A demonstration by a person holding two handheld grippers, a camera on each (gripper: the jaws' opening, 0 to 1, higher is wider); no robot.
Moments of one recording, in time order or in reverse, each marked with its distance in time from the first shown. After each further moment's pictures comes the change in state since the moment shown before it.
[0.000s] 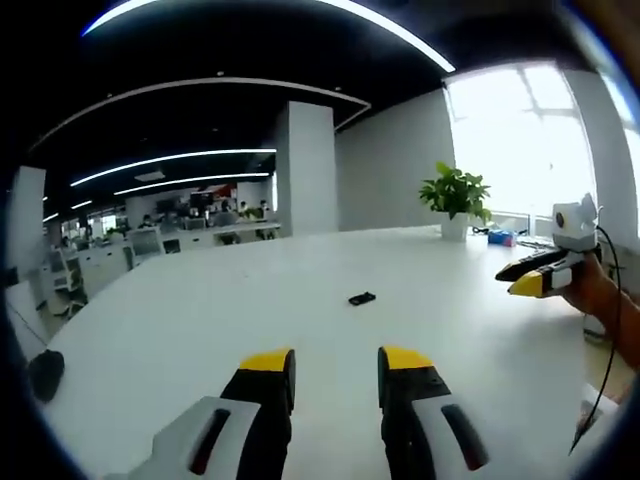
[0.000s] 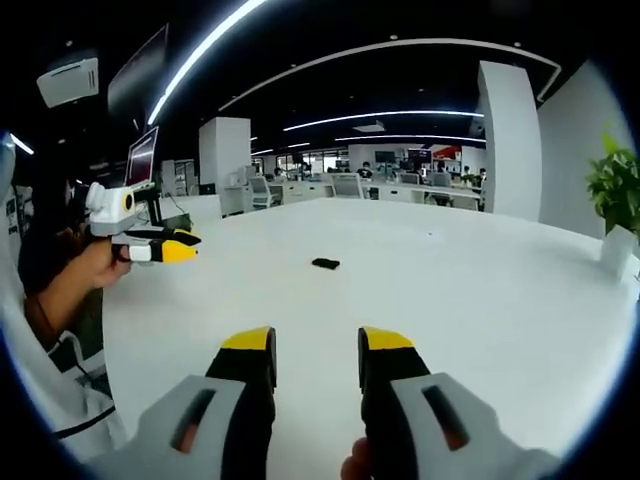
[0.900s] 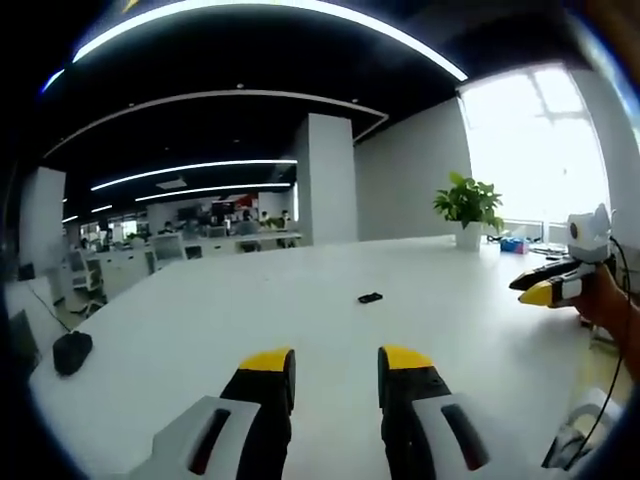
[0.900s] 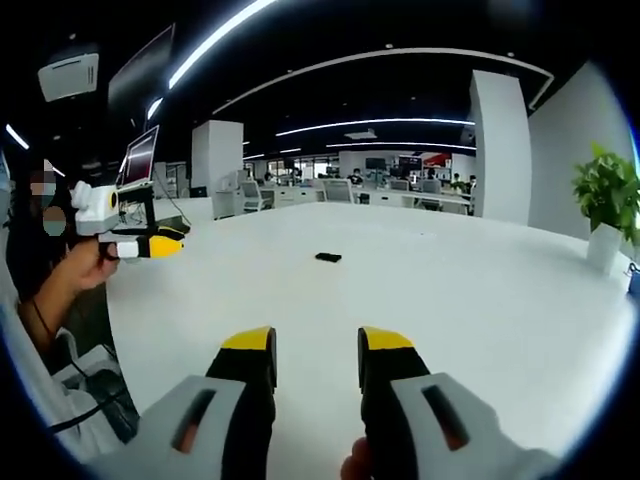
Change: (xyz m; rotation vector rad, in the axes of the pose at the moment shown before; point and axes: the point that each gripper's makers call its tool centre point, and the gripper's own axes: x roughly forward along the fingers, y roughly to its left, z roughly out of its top) left arm -0.038 -0.001 -0.006 -0.001 -0.053 0.092; right arm -0.022 0.011 -0.011 -0.009 -0.026 -0.054
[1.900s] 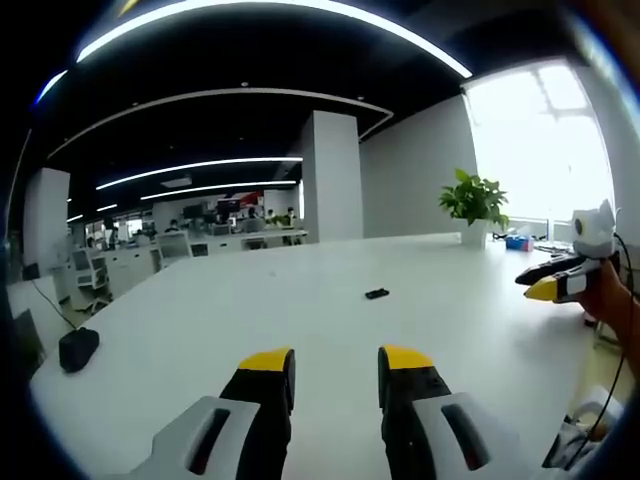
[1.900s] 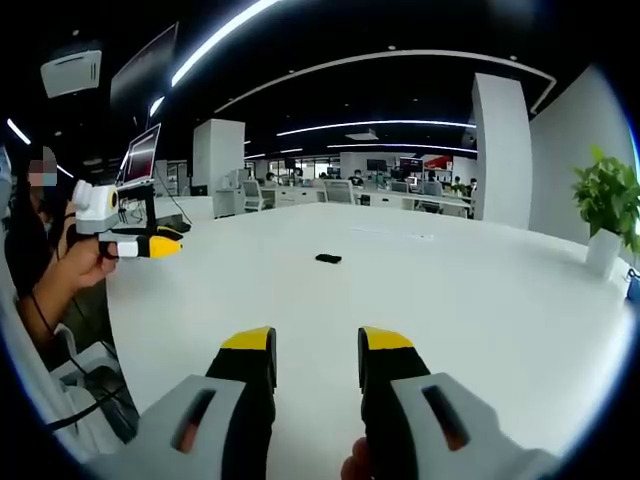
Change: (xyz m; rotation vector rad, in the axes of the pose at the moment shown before) left arm -0.004 0.007 -0.001 0.000 0.005 0.024; right arm -0.001 0.001 0.003 -0.021 -0.002 0.000
